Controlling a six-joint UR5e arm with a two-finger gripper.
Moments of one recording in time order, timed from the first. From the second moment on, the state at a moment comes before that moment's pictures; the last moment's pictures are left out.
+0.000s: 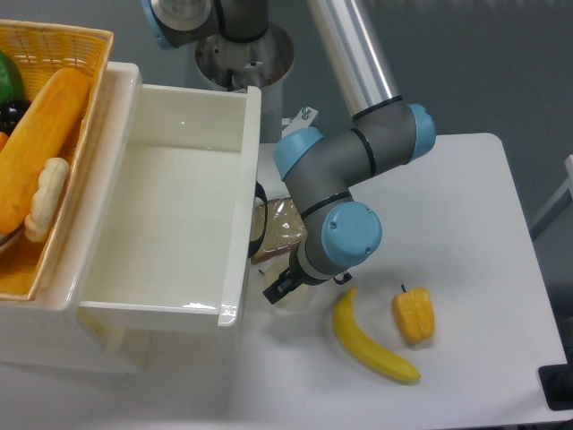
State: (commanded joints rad) arm 2.46 -2.12 -1.52 -1.35 1.44 -0.27
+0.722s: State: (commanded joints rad) arm 2.46 -2.14 -1.52 -1.34 1.43 -0.26
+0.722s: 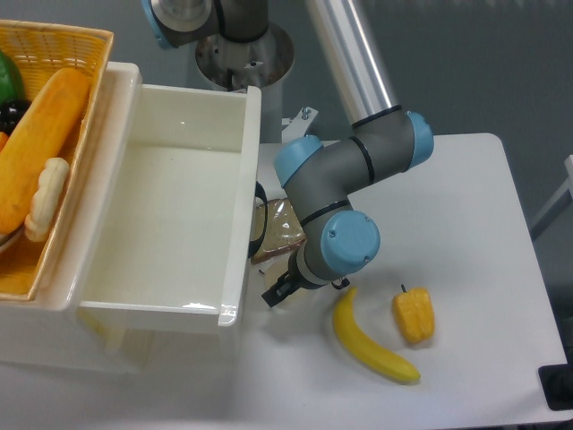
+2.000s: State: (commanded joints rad) arm 2.45 -2.16 -1.53 -1.34 1.44 -0.26
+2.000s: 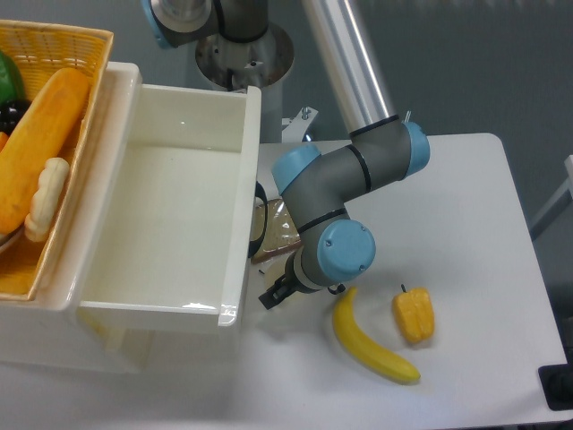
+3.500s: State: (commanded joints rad) arm 2.46 -2.08 -1.45 -1.34 1.58 0.01
